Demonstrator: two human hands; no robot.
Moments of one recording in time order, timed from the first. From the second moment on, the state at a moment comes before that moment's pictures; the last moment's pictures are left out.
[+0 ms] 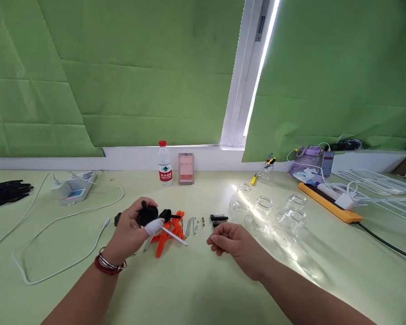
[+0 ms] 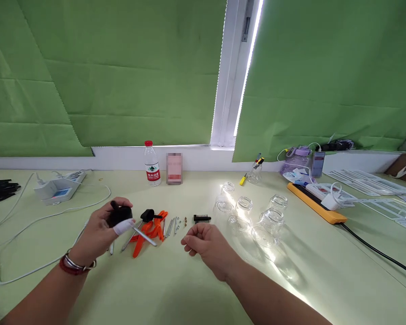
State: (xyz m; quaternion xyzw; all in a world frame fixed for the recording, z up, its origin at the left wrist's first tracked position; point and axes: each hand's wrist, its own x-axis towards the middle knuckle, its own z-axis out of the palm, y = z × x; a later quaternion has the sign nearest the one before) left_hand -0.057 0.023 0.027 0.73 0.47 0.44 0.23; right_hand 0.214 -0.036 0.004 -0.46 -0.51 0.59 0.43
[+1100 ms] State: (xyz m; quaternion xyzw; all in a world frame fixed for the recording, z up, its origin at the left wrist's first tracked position) left_hand -0.008 0.002 -0.001 0.68 0.43 0.31 0.51; right_hand 0.228 -0.031 -0.021 -0.42 -0.41 0.59 0.55
